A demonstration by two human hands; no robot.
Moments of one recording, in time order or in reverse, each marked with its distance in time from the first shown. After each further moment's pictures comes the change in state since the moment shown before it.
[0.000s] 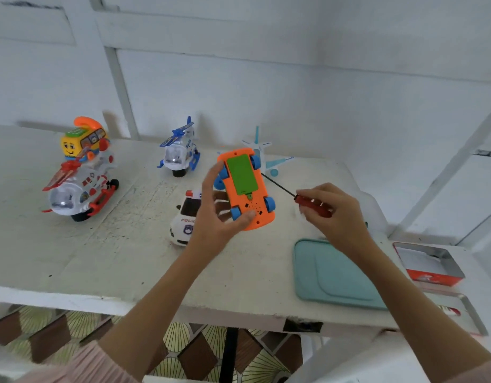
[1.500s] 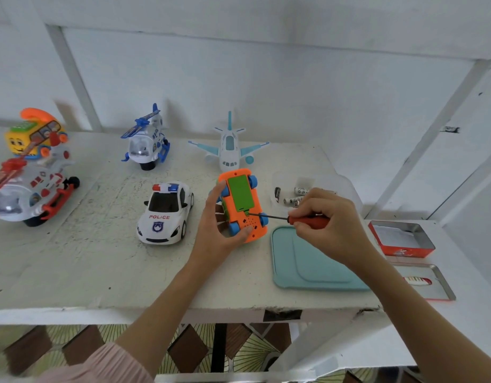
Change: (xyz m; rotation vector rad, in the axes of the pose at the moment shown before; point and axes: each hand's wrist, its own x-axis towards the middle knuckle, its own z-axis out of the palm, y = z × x) left_hand -0.011 -0.053 0.043 0.040 -0.106 0.036; right_hand -0.032 -0.008 -0.026 -0.045 -0.054 -0.011
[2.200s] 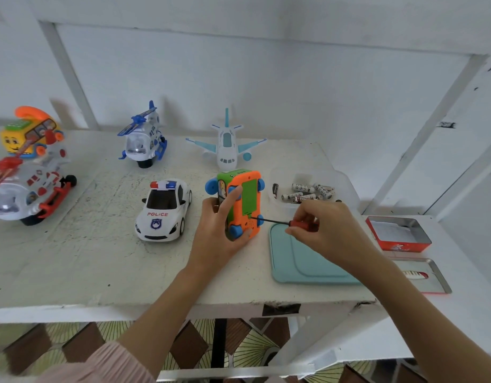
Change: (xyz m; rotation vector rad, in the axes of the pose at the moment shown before) left_hand -0.005 -0.016 0.000 0.487 0.031 0.221; right_hand -0.008 -0.006 -0.004 -0.276 -0.174 0.106
